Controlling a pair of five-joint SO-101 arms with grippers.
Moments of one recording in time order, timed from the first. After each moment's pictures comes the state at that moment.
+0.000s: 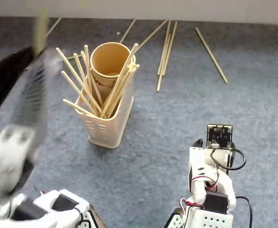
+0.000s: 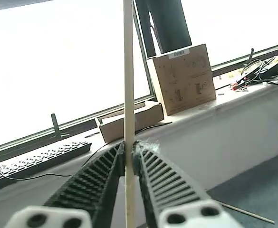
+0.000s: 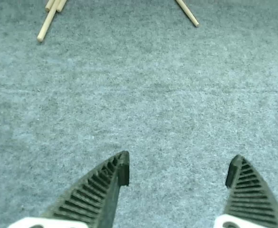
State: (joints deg) left arm 18.8 -25.3 -75.6 101.8 -11.2; right arm 4.8 -104.6 94.9 55.8 10.4
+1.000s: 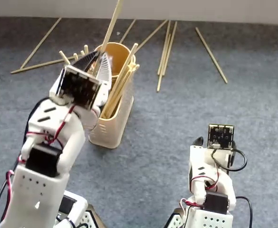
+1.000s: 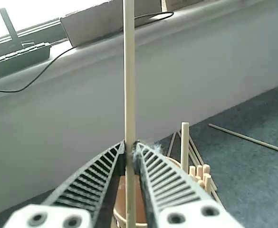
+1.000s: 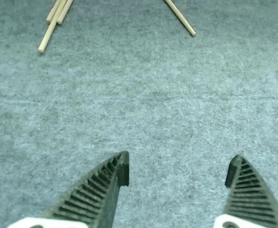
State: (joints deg) left arm 13.4 -54.6 33.7 33.9 -9.8; right arm 4.8 -104.6 94.9 54.3 10.4
